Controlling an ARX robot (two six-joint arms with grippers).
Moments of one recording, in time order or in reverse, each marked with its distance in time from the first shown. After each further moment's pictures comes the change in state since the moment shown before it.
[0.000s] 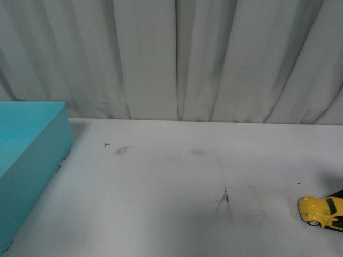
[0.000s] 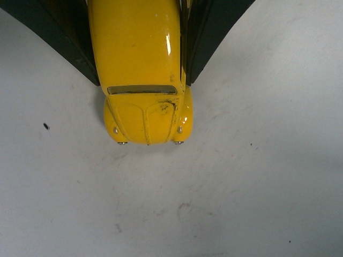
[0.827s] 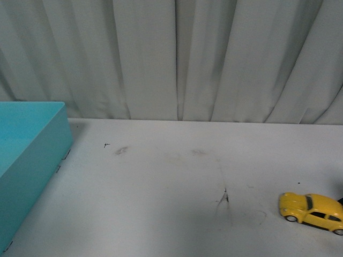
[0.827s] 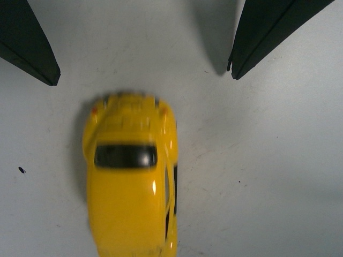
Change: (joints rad) left arm 0.000 0.000 0.000 0.000 0.000 0.000; right arm -0.039 -0.010 -0.030 -0.013 0.040 -0.010
